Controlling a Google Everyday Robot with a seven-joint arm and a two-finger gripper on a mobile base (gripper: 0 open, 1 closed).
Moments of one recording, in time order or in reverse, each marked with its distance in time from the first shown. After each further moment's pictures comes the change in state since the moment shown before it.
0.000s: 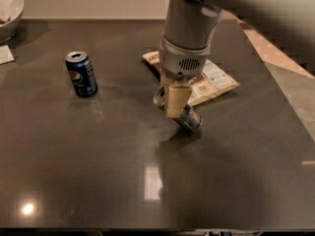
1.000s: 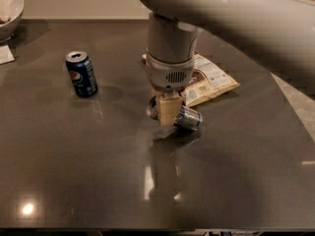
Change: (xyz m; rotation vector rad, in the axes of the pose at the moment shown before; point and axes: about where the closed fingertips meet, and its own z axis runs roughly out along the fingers) arm -0.011 0.010 0.022 -0.023 0.086 -0.081
